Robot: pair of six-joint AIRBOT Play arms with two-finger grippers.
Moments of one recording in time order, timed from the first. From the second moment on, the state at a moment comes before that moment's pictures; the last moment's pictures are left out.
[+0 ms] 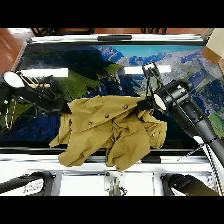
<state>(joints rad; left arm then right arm) -0.04 -1.31 1.19 1.09 -1.50 -1.45 0.54 -1.16 1.24 -1.90 1.32 1.84</state>
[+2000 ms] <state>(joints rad) -0.23 -1.40 1.37 0.89 -1.41 -1.54 0.54 -1.02 1.24 -2.02 1.34 1.96</state>
